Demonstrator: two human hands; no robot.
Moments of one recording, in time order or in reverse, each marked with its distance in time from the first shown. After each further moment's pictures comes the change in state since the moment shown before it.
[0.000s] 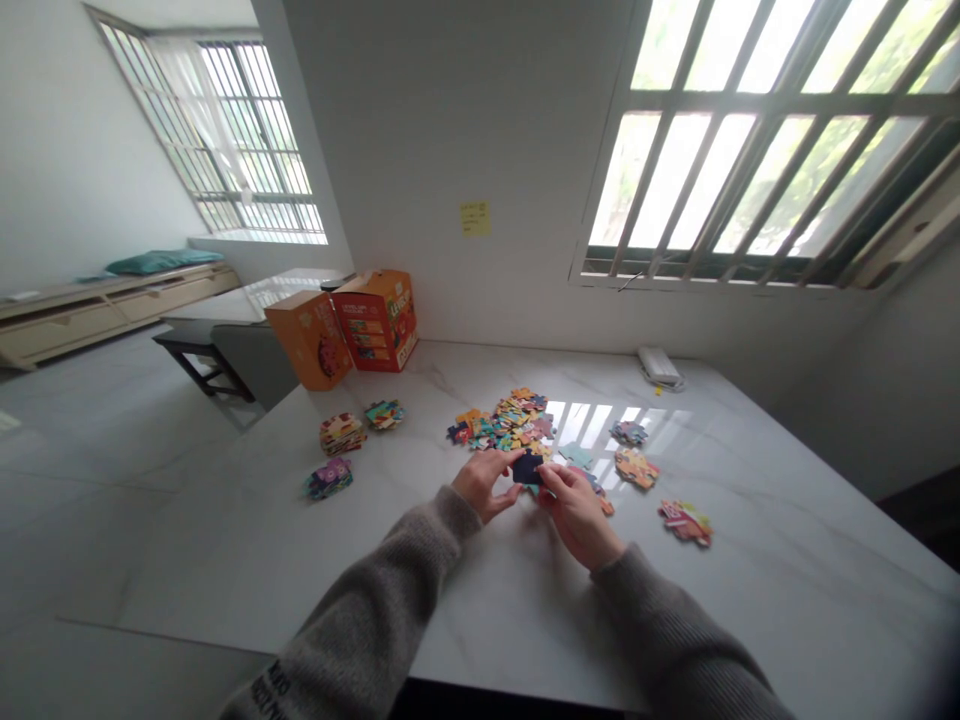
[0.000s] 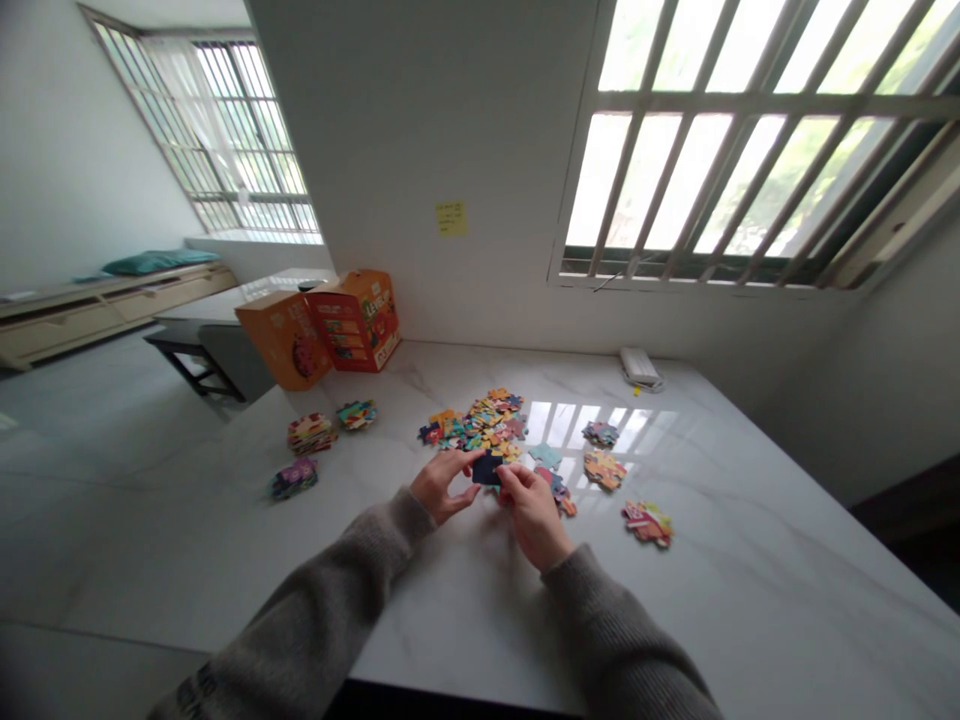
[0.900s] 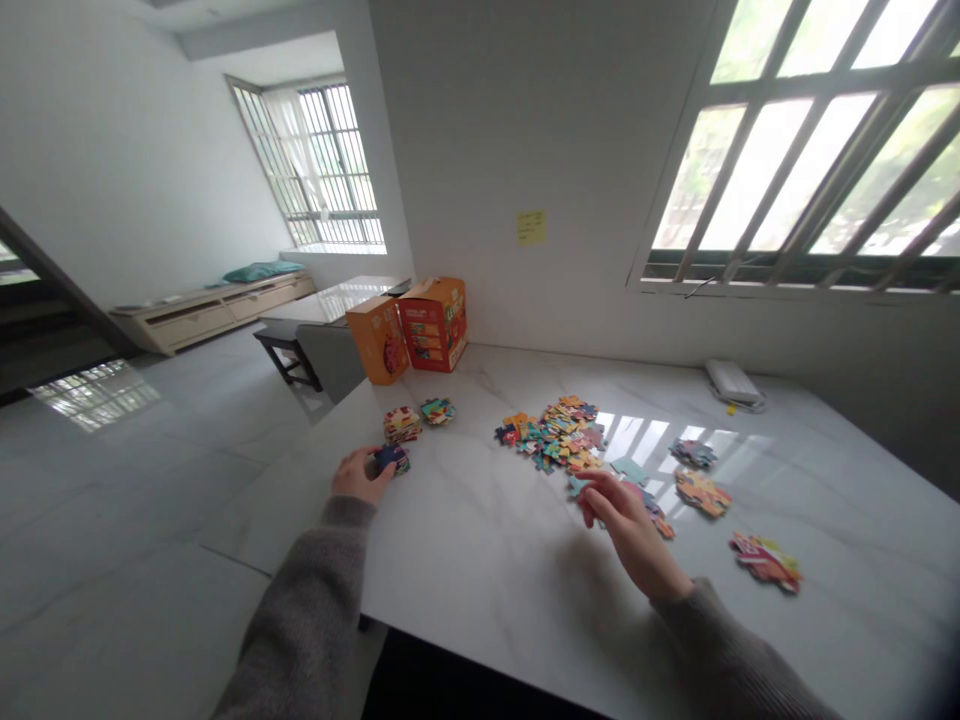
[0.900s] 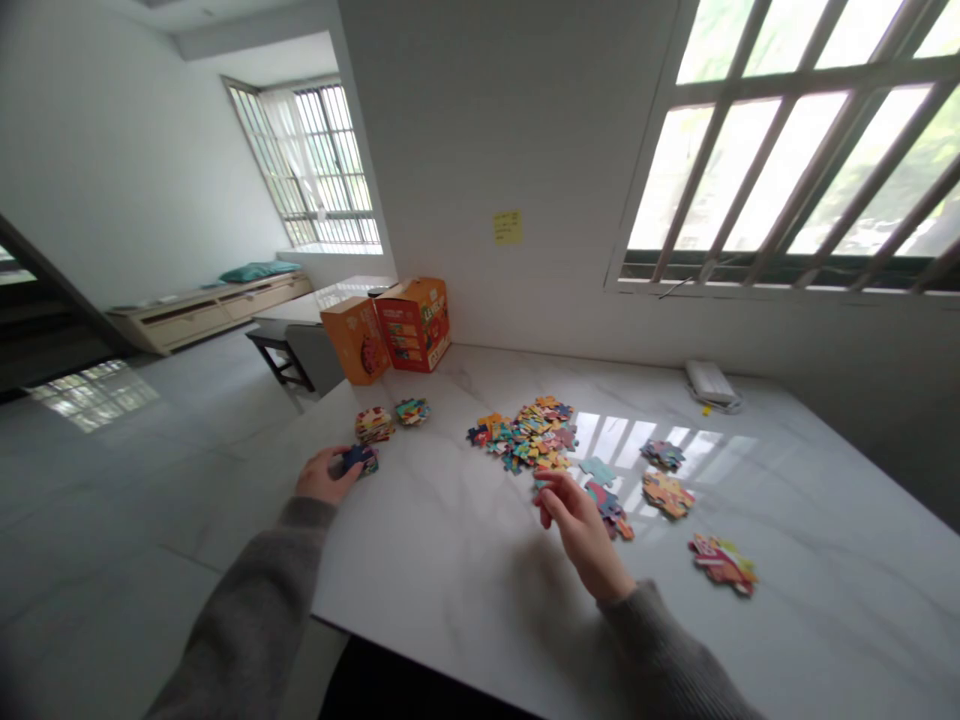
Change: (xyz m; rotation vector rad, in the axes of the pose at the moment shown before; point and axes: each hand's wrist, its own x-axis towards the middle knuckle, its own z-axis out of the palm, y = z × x) left_hand -0.157 -0.109 -0.173 0.605 0.265 -0.920; right_hand -0.019 -0.022 0.002 -0.328 -0.242 -0.152
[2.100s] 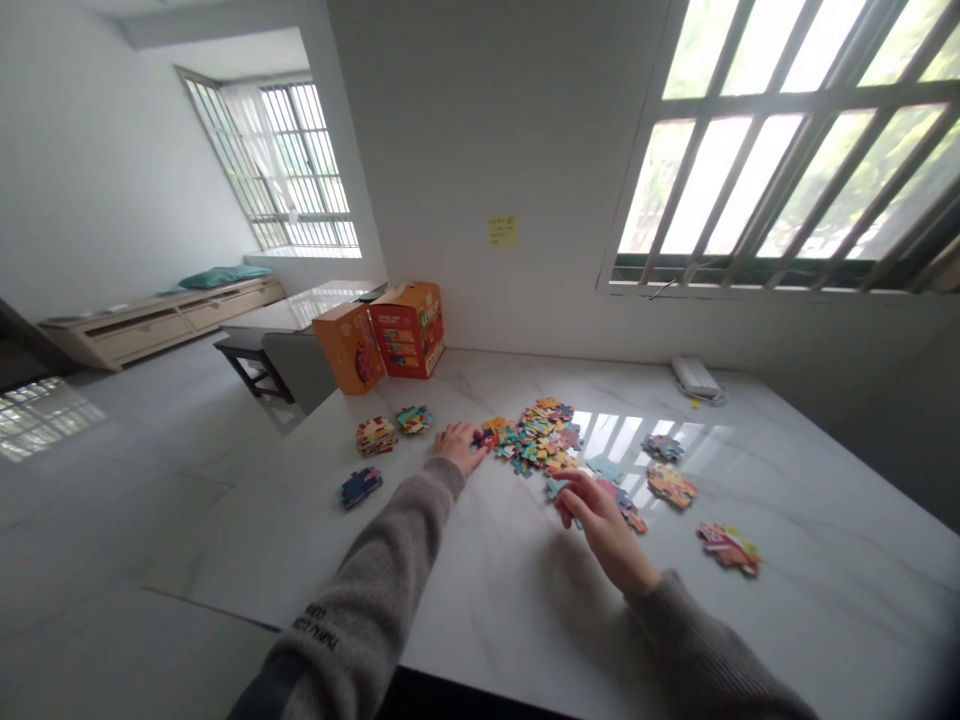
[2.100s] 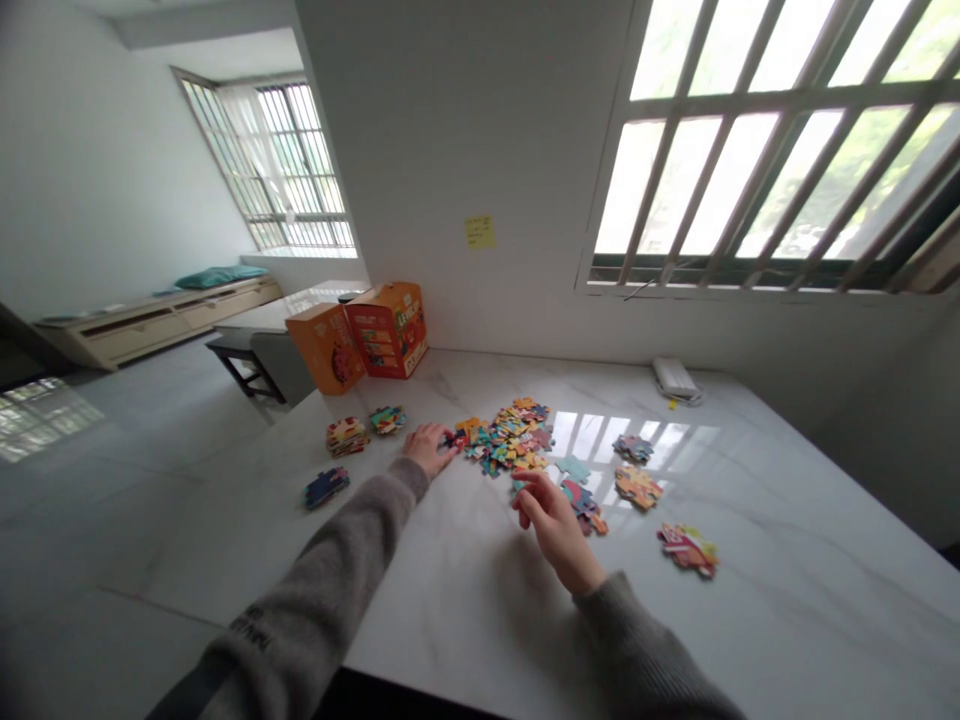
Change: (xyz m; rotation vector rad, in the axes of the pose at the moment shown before) left_hand 0.025 0.187 0.098 -0.080 -0.312 0.425; right_hand 0.003 0.003 -0.001 0.049 0.006 0.033
